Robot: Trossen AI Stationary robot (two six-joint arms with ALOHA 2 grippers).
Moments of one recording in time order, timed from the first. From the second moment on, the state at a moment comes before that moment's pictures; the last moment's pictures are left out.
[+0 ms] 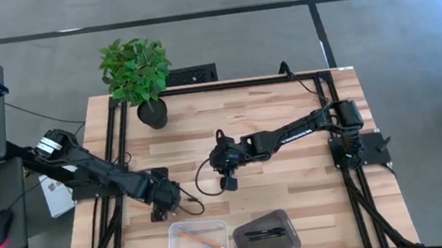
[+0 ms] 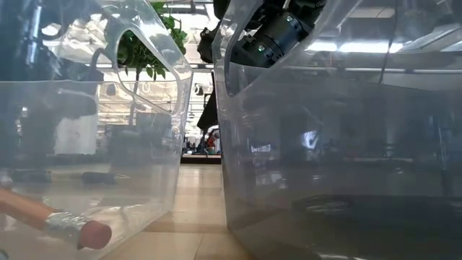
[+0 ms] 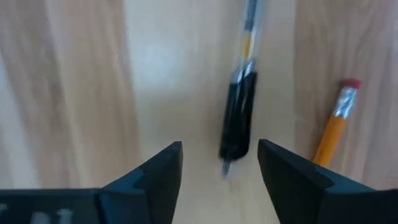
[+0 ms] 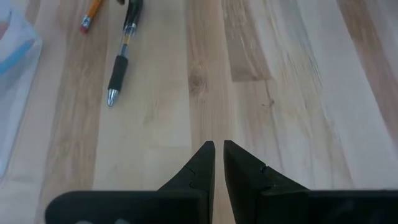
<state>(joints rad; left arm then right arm) -0.47 1.45 0.69 -0.68 -0.12 -0.43 0.08 1.97 1.34 -0.23 0.03 0.08</state>
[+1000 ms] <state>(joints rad) -0.42 1.45 0.61 -0.54 -0.10 -0.40 0.09 1.97 1.34 -0.28 0.03 0.11</state>
